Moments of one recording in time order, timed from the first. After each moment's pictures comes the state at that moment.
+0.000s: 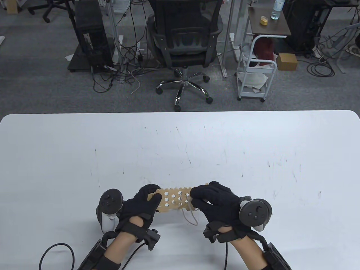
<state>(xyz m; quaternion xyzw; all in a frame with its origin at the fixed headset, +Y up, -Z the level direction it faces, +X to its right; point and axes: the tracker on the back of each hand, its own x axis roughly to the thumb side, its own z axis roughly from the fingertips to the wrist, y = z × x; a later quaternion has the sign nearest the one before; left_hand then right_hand) -0.195 -0.735 -0.308 -0.05 -0.07 0.60 0.80 0.121 -0.665 -0.285 0.25 -0.23 0.80 0.49</state>
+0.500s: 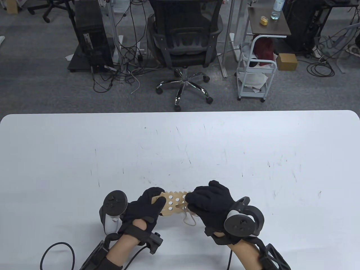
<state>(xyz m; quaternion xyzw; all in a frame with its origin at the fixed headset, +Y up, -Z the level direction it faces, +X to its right) -0.187 -0.733 -0.303 -0.06 -0.08 0.59 0.80 0.101 -0.660 -0.269 0.31 -0.29 0.84 0.34</state>
